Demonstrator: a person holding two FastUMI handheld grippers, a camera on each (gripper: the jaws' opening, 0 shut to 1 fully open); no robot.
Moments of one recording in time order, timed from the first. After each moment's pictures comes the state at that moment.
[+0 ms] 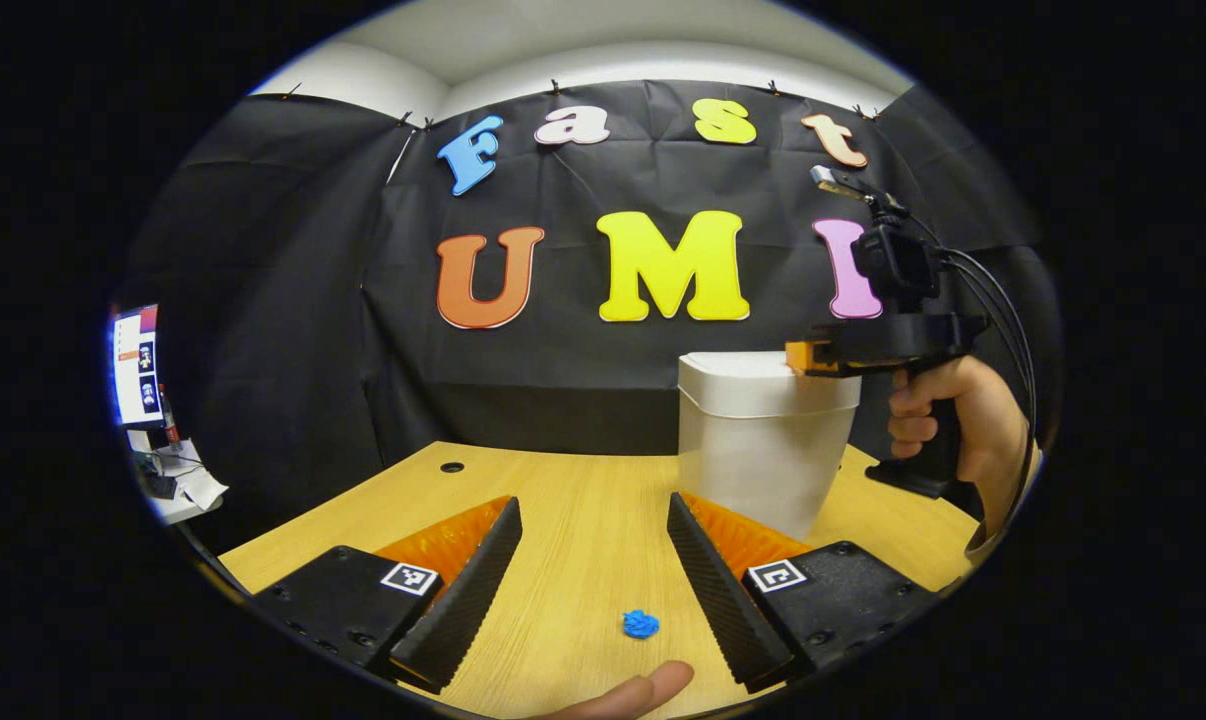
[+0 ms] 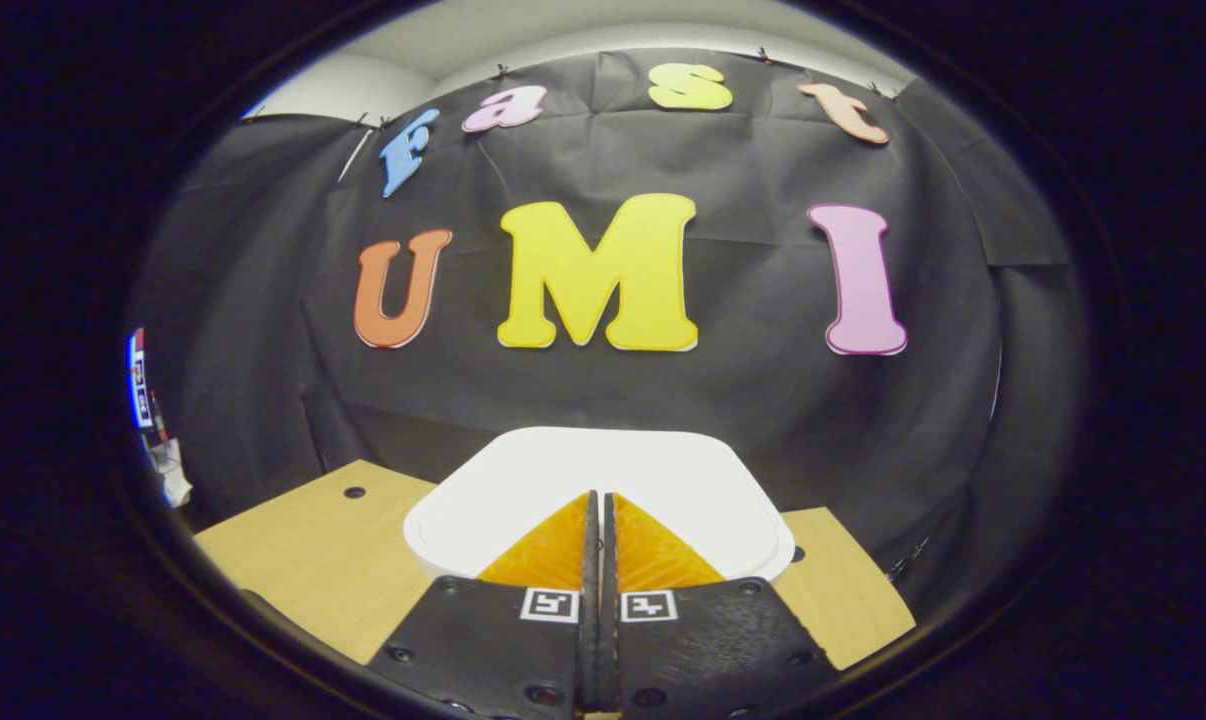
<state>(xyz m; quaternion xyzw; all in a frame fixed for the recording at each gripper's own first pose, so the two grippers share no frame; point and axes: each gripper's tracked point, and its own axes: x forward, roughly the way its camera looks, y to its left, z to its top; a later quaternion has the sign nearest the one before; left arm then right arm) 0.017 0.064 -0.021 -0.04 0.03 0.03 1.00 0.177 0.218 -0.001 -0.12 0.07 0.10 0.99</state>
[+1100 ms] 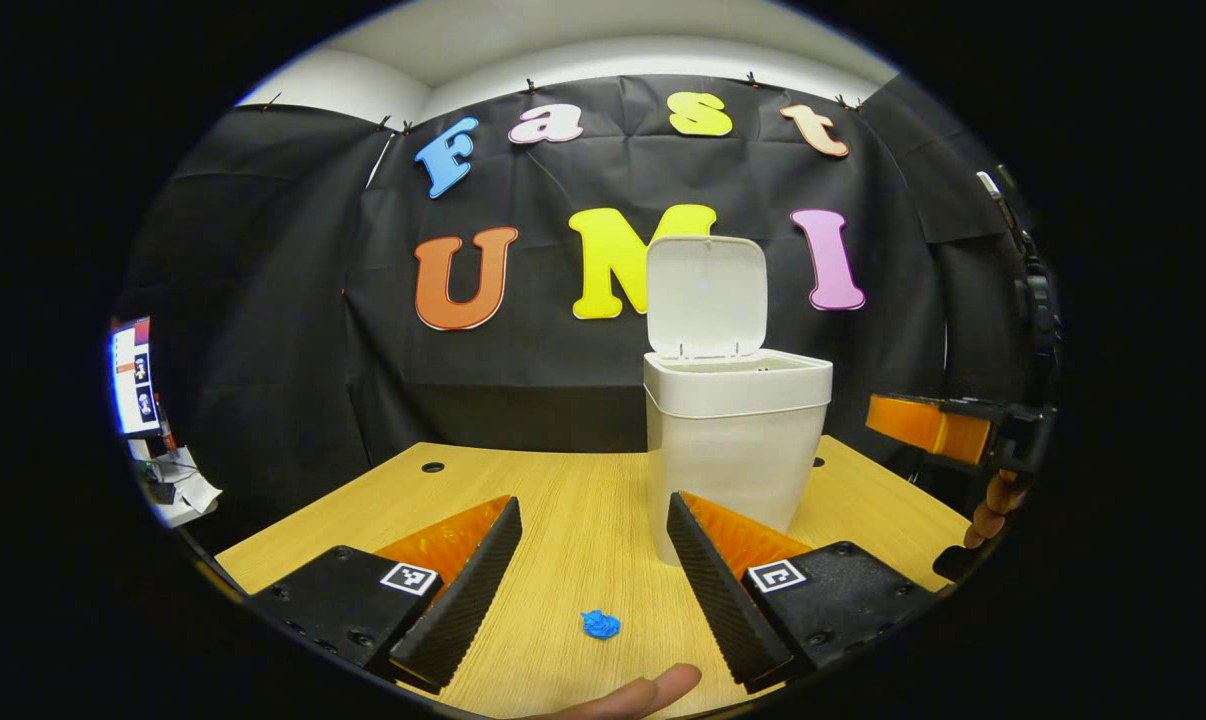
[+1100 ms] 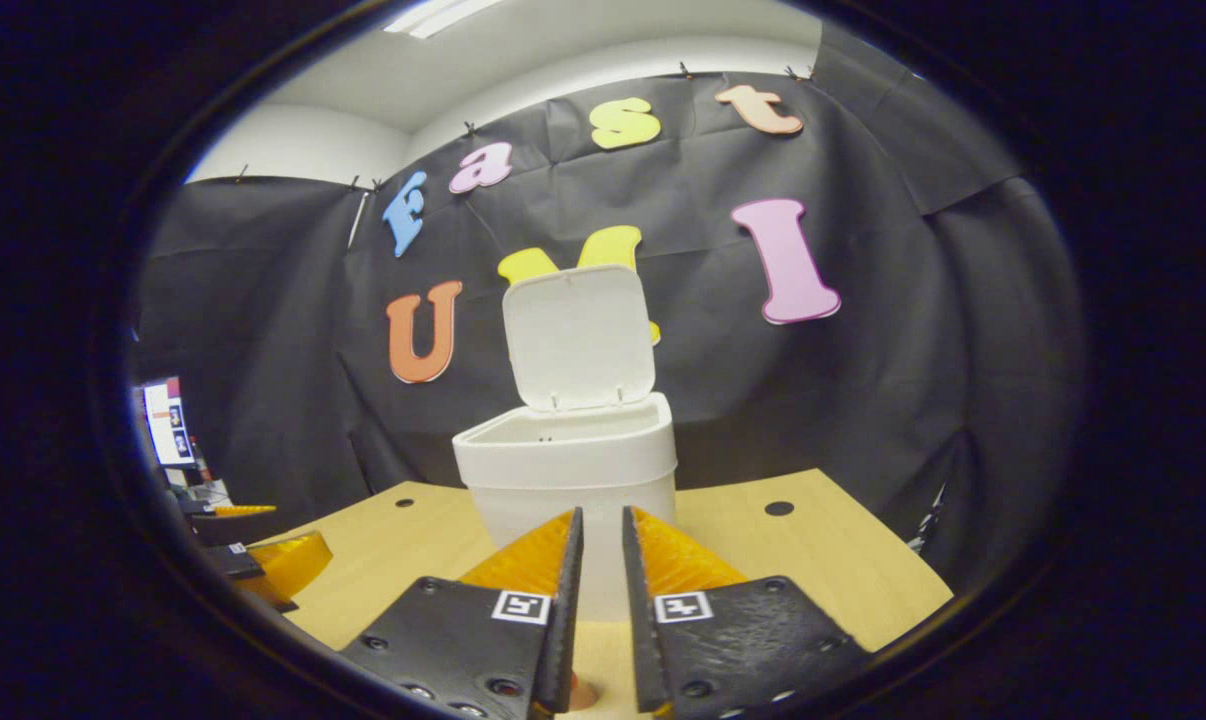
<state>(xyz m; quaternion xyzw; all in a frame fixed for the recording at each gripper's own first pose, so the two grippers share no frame) 0.028 0.034 -0.027 -0.02 0.04 0.03 1.00 0.044 0.118 -0.040 -0.03 0.05 0.15 0.99</state>
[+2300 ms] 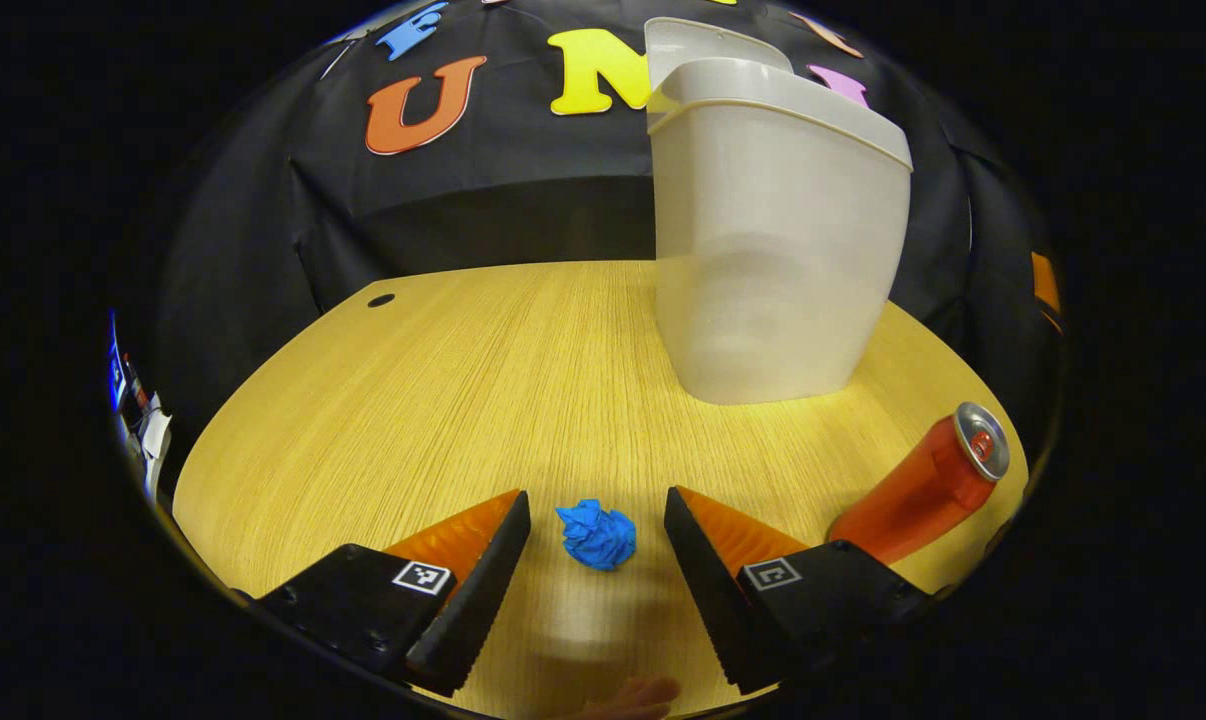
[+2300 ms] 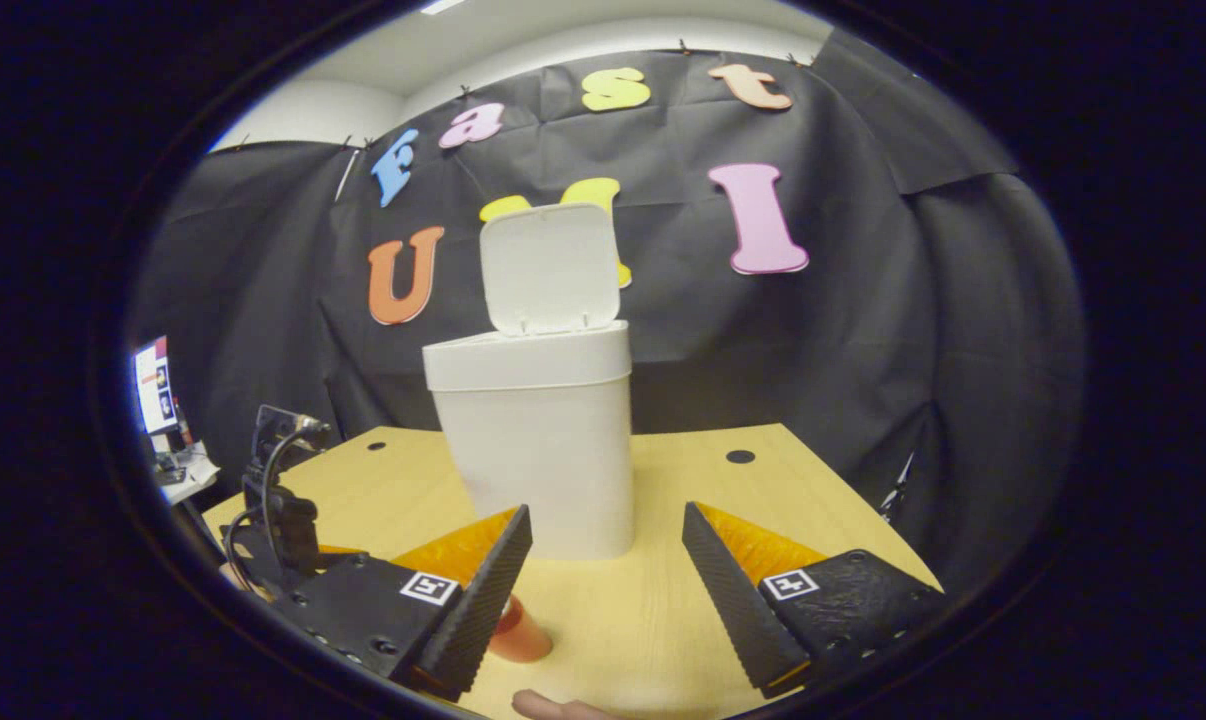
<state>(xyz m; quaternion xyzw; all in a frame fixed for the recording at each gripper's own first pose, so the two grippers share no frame) 0.071 0.041 -0.231 -0.02 0.29 -0.01 0.96 0.016 0.107 -0.100 -0.07 0.10 0.11 0.99</state>
